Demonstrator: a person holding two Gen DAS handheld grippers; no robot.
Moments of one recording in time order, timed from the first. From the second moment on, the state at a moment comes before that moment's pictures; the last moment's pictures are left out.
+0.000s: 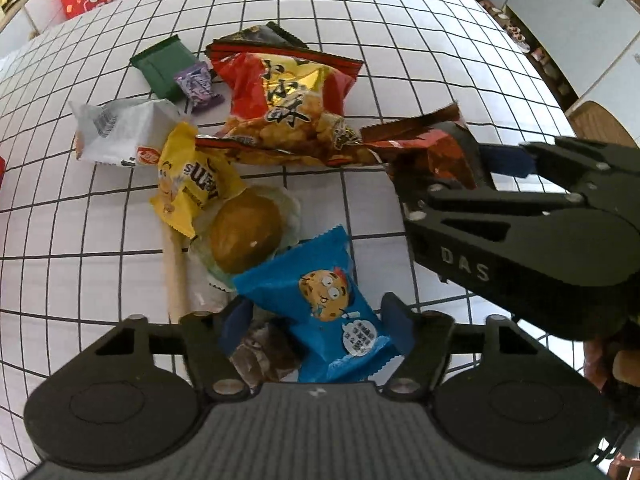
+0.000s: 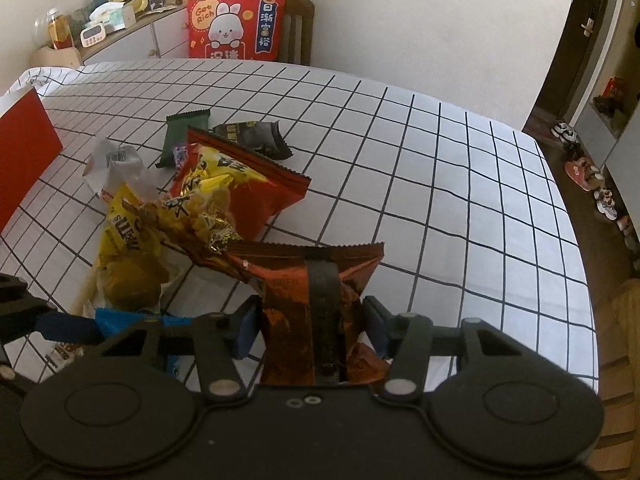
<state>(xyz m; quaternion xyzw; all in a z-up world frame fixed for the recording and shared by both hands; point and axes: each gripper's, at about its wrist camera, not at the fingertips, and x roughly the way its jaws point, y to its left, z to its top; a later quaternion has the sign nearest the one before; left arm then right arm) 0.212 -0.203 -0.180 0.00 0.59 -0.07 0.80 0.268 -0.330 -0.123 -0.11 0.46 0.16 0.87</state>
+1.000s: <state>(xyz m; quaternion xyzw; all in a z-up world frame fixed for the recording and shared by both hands) 0.173 -0.133 -0.143 -0.10 0.57 -0.12 0.81 0.192 -0.347 -0.074 -0.03 0.44 0.15 0.88</state>
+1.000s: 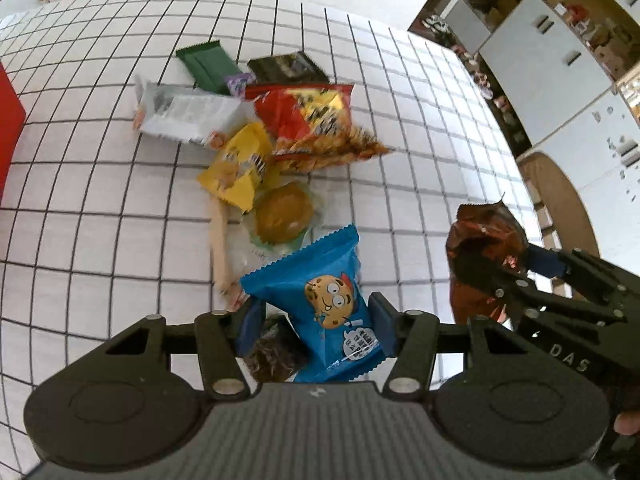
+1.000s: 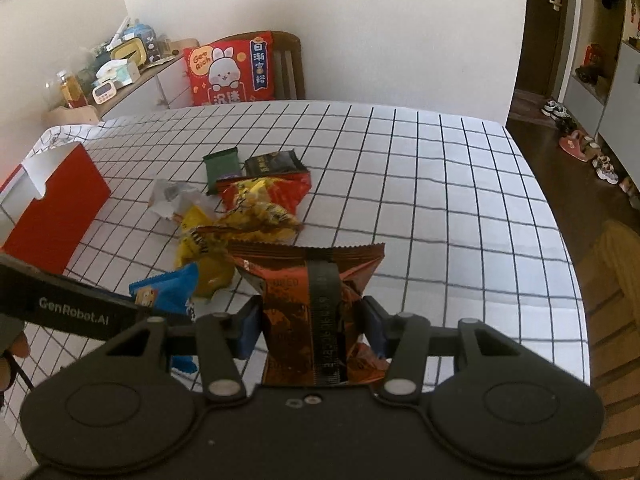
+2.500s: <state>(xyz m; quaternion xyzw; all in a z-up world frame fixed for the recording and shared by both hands) 0.150 -0.135 -0.136 -0.03 0.58 -0.12 0.80 0.147 -0.334 -0.066 0.00 0.45 0.14 0.88</state>
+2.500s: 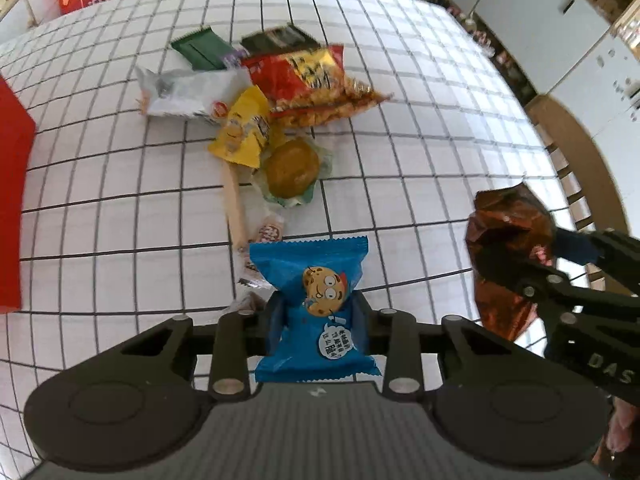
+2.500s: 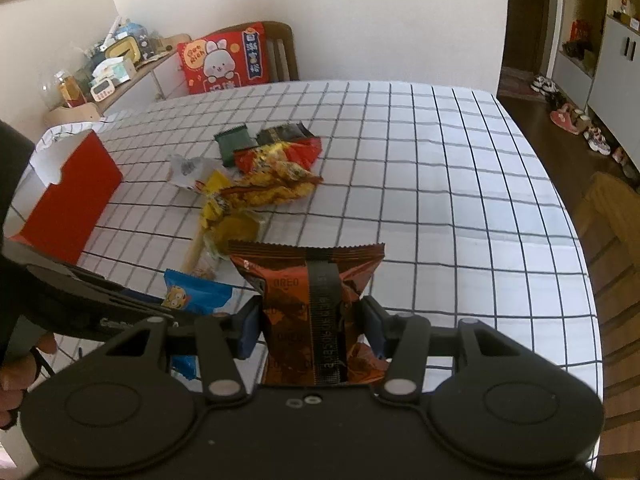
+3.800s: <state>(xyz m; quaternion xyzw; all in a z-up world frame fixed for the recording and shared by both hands) 0.104 0.155 -0.015 -0.10 0.47 0.05 0.88 0.162 -0.049 0.013 -0.05 0.40 0.29 0.87</state>
